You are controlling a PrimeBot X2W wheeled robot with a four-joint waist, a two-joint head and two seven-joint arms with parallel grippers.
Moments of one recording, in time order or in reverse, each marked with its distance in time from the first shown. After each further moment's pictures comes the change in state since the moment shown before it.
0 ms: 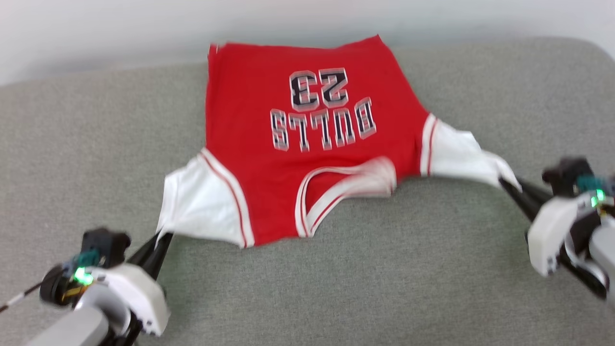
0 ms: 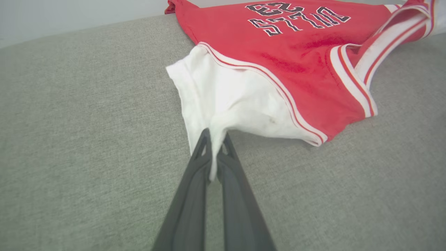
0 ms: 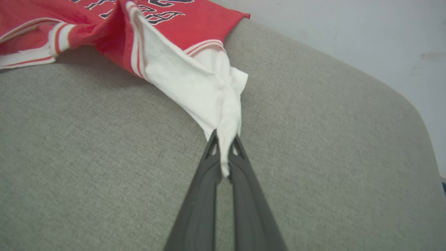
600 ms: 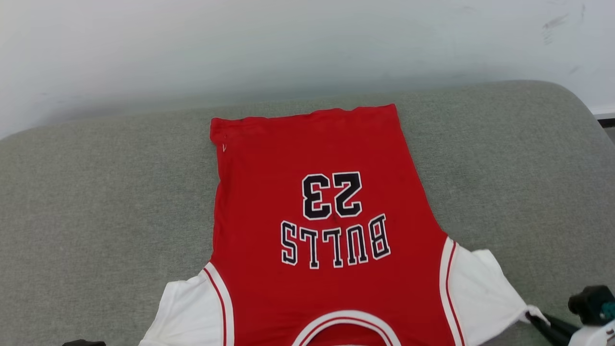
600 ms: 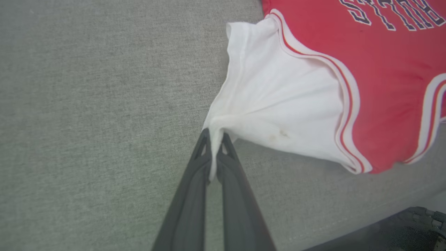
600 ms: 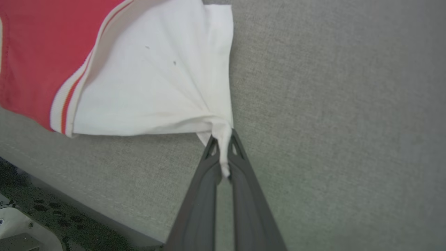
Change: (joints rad) left arm 0.432 0.111 0.055 -0.171 -0.104 0.125 -0.019; right arm 0.499 -0.149 -0.144 -0.192 0.004 0.001 0.045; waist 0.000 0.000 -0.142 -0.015
